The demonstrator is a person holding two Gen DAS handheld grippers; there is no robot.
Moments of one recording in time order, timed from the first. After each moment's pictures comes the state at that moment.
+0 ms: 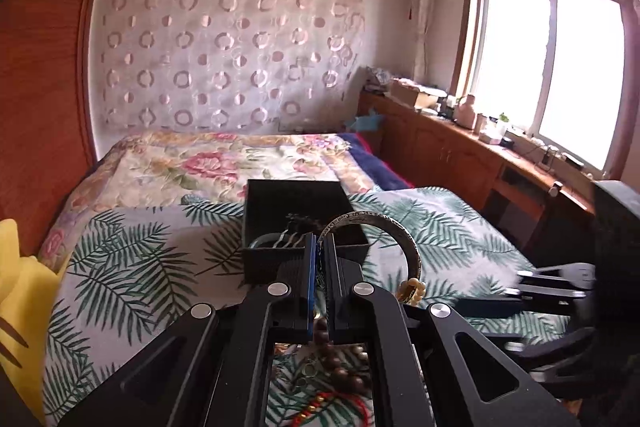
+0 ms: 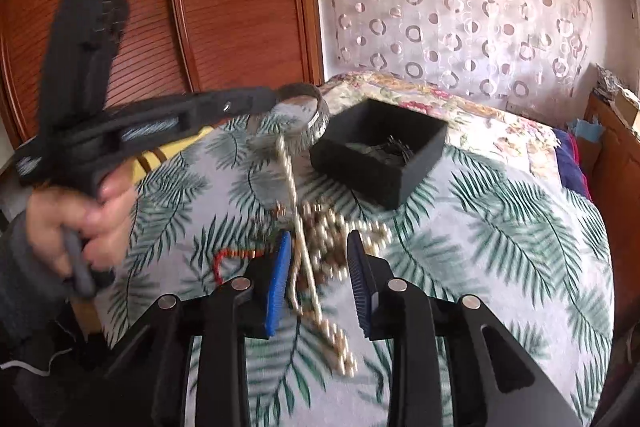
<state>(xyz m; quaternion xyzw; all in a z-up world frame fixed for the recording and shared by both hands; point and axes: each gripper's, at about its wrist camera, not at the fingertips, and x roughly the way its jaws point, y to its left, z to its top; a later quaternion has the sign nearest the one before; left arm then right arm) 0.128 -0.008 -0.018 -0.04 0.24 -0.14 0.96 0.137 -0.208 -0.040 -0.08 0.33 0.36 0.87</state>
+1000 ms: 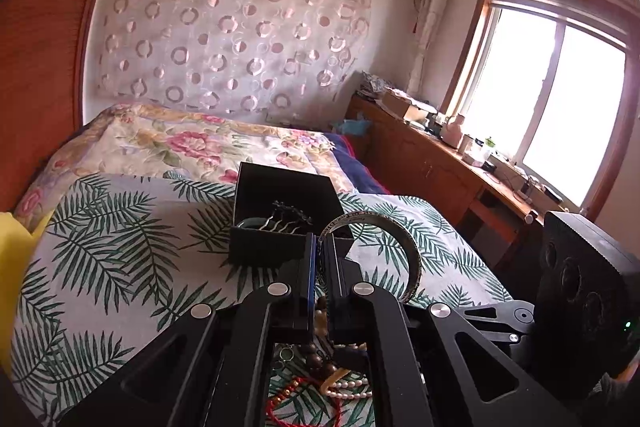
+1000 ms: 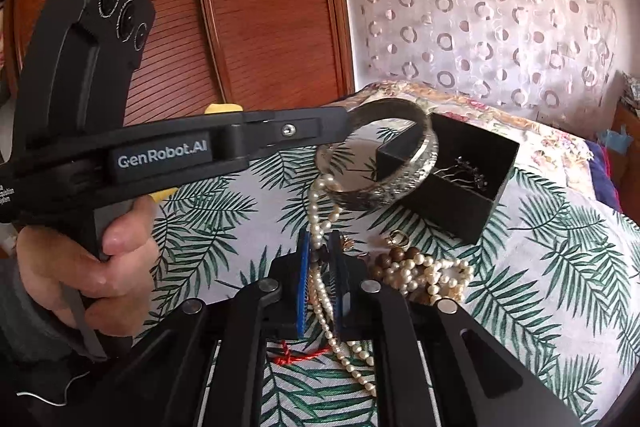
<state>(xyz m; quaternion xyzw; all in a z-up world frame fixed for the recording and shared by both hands) 0.126 0.011 -0.027 -0.12 0.26 -0.17 0.95 0.125 -0.154 -0.039 -0.07 0.31 0.40 0.86</state>
